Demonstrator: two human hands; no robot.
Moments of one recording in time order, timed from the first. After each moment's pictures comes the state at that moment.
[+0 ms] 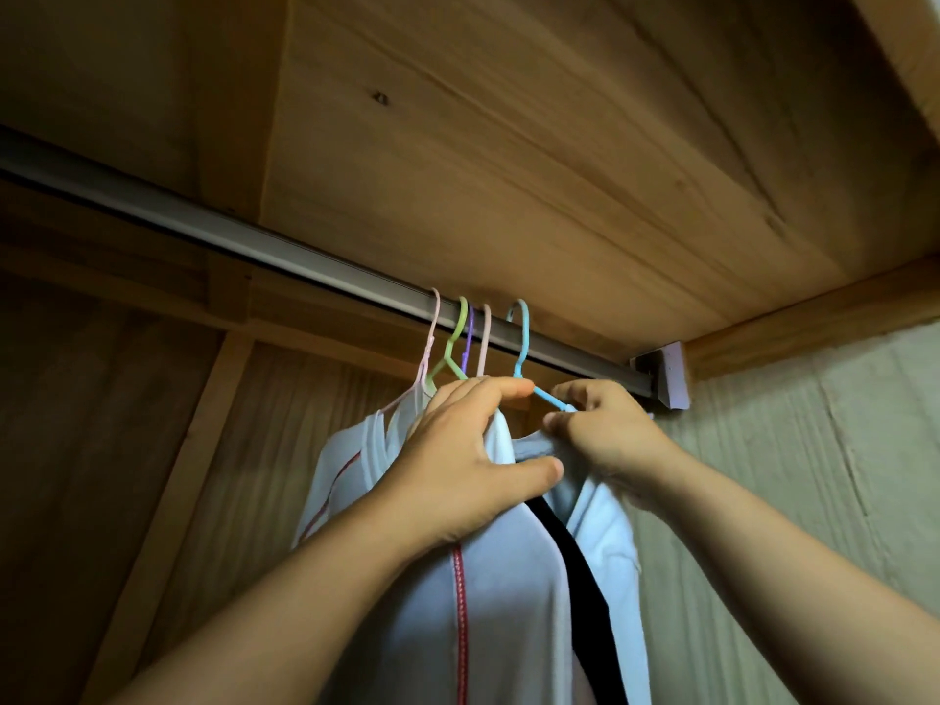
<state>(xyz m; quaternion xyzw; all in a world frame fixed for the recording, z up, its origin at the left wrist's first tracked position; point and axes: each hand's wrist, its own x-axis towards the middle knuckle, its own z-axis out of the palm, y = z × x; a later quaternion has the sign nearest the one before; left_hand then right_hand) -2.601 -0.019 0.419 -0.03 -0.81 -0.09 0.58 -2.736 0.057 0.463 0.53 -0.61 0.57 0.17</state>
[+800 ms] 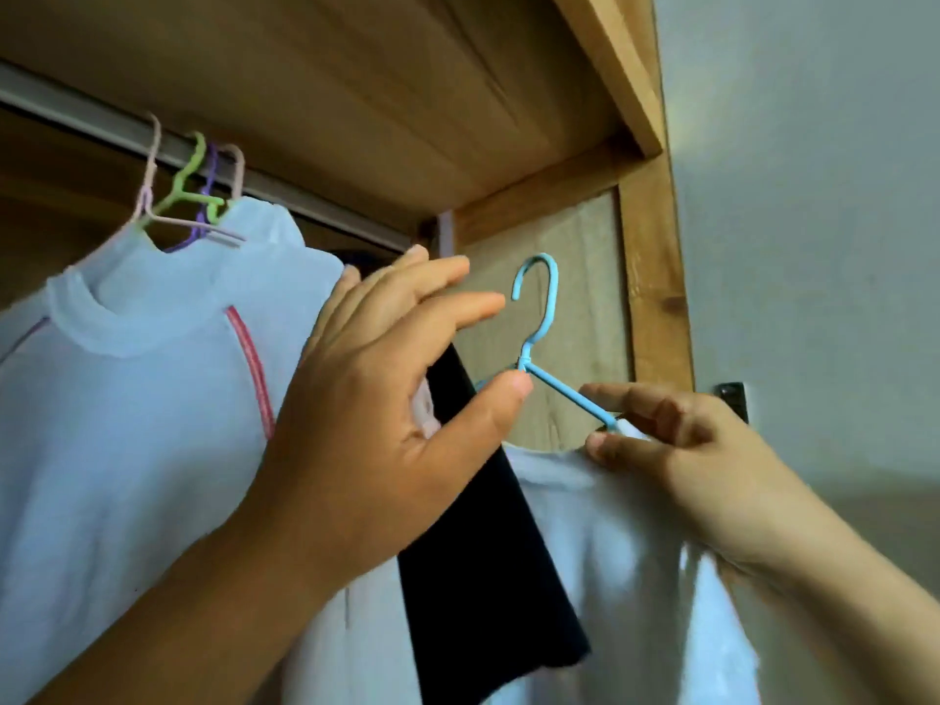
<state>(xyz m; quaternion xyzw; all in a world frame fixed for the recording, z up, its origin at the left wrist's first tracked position) -2.626 0.145 0.335 -0.18 -0.74 -0.03 0.65 -2.741 0.311 0.312 0.42 -0.64 0.63 0.15</state>
